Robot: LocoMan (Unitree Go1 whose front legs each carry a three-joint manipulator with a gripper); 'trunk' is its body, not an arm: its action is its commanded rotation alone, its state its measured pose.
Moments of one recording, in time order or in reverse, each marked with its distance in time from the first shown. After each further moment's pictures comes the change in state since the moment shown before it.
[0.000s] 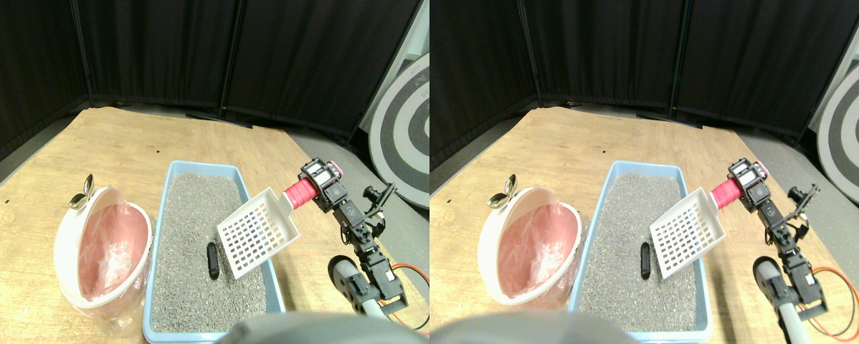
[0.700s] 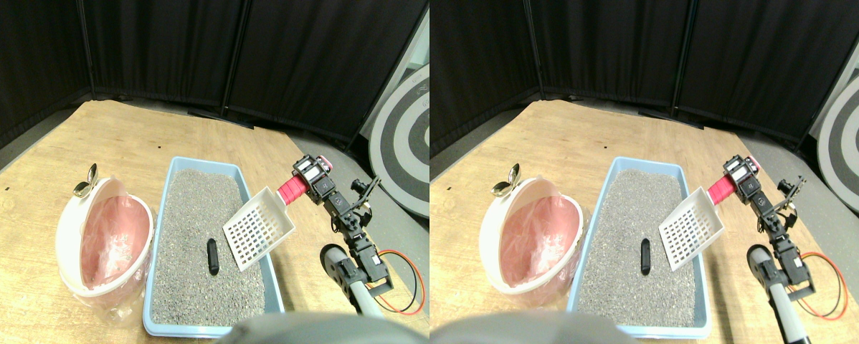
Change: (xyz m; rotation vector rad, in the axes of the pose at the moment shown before) right arm 0.018 0.002 -0.011 -0.166 0.015 0.037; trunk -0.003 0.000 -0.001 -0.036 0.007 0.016
